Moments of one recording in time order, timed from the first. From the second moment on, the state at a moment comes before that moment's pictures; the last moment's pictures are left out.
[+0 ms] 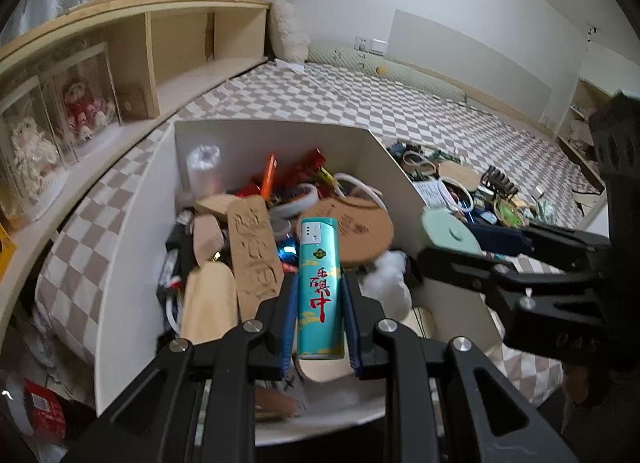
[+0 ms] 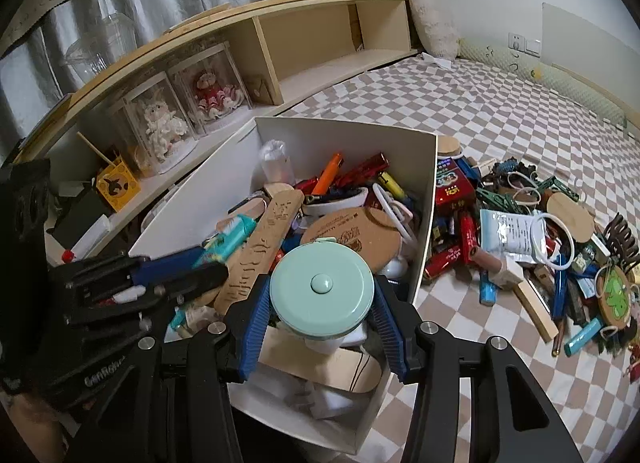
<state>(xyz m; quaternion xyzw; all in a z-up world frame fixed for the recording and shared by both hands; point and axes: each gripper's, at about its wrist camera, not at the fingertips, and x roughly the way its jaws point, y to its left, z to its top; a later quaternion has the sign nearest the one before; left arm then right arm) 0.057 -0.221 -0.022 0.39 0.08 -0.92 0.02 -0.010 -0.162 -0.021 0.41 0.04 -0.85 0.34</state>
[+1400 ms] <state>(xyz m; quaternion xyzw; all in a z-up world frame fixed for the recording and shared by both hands) 0.073 -0.228 -0.021 0.38 0.09 -0.92 0.08 0.008 -0.143 -0.027 0.41 0.02 -0.85 0.34</state>
